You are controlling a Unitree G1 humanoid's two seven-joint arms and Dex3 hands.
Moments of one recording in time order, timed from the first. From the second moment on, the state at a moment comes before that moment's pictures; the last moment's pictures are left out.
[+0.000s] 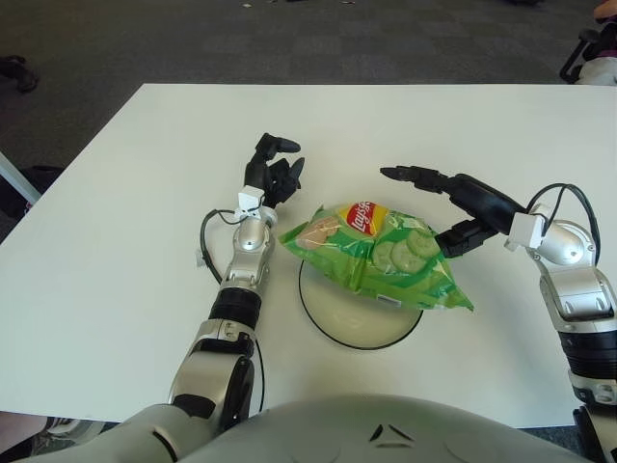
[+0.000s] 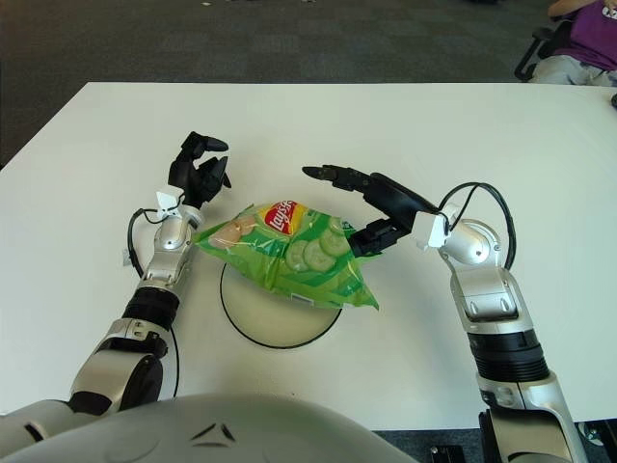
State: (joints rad) left arm -0.38 -0.07 0.04 0.53 0.02 -0.48 0.11; right arm -0.14 -0.59 -0.01 -0.21 0.01 -0.19 0.71
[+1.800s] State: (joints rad) left arm -0.38 -0.09 0.03 0.52 0.05 -0.48 0.12; right arm -0.29 -0.73 0.00 -0.29 -0.19 -0.43 0.73
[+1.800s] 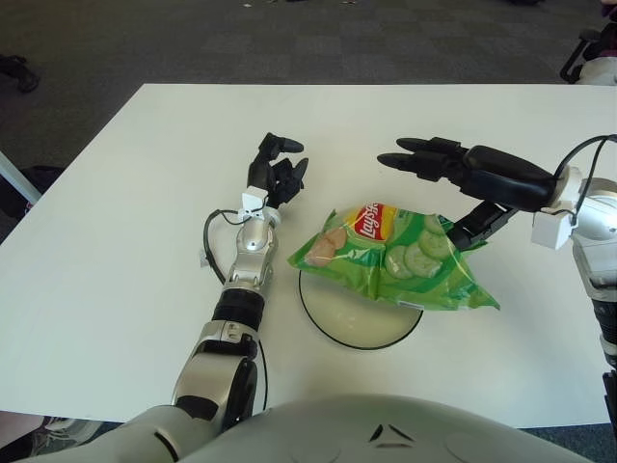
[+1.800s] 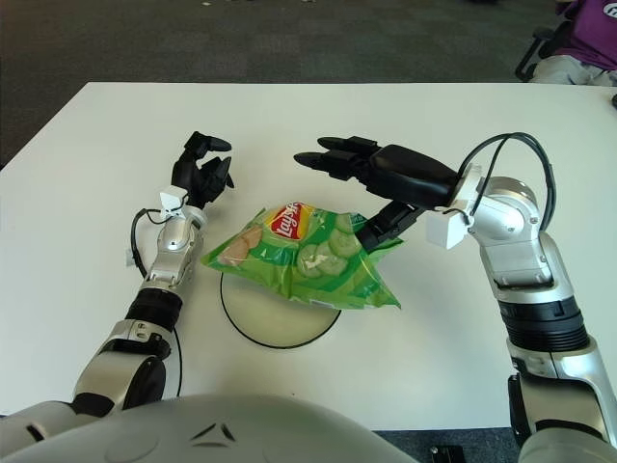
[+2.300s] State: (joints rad) left arm -0.37 -0.10 0.02 0.51 0.08 -0.48 0.16; right arm -0.30 -0.70 0.03 -0.31 -0.44 -0.66 0.51
